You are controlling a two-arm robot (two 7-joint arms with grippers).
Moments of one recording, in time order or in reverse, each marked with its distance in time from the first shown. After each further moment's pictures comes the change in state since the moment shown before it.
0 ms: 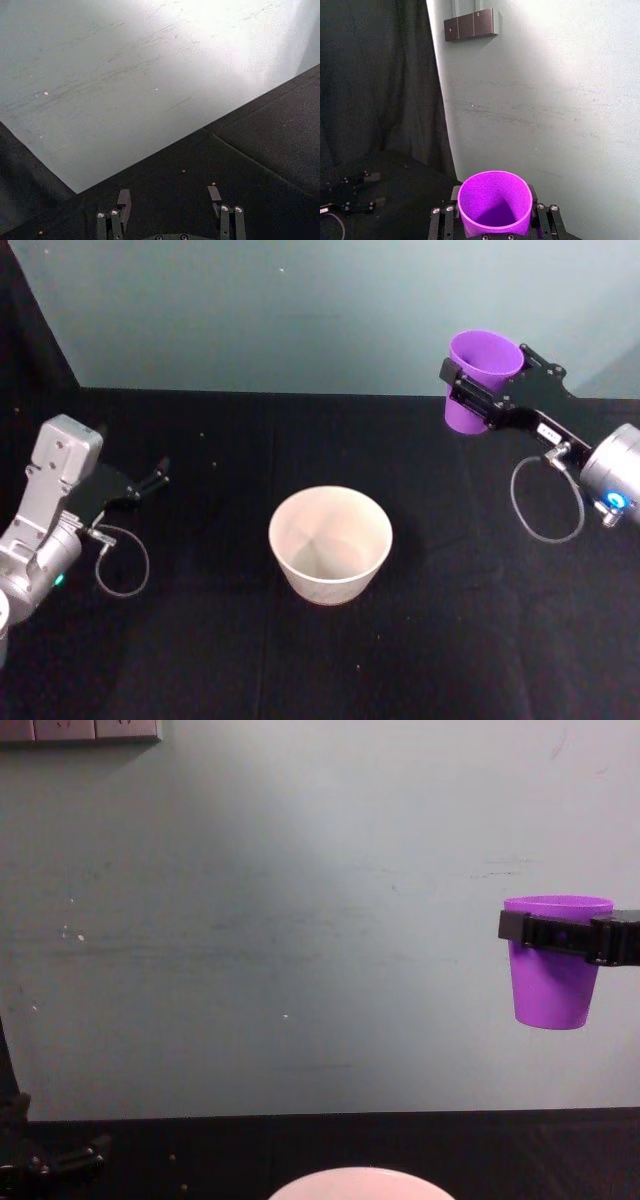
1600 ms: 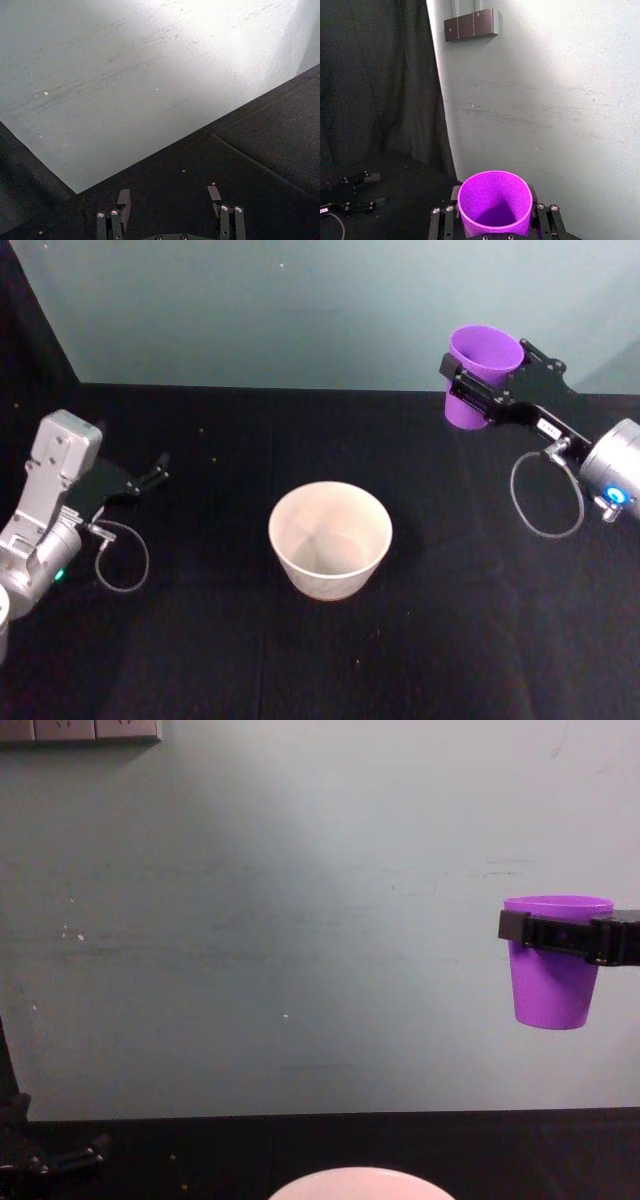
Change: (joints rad) left arm 0.000 0.000 0.000 0.000 0.000 0.000 0.000; right arm 0.000 0.000 0.000 0.000 0.000 0.000 0.000
